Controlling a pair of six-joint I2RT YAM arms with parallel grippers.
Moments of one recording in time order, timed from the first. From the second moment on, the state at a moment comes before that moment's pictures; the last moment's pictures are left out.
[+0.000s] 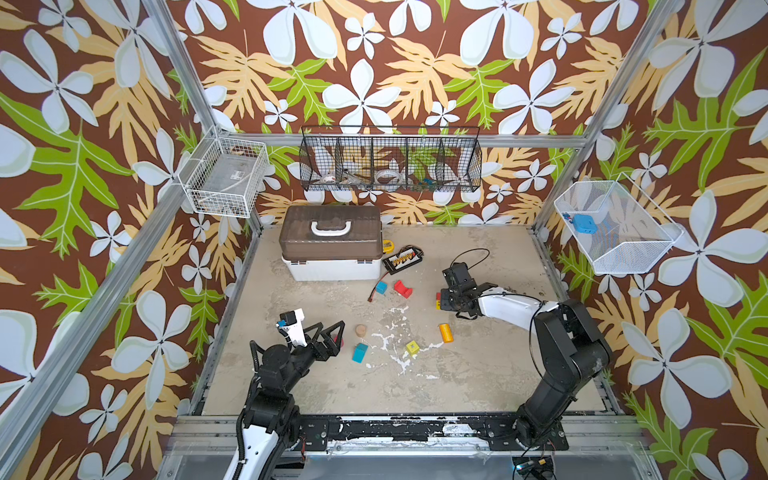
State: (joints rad) left arm -0.17 0.24 0.09 -0.01 0.32 -0.66; right arm 0.43 1.75 1.01 -0.32 0.21 0.46
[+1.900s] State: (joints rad) left arm -0.18 0.32 0.13 -0.07 0.14 -0.65; right arm 0.59 1.18 0.77 -0.18 0.25 0.48
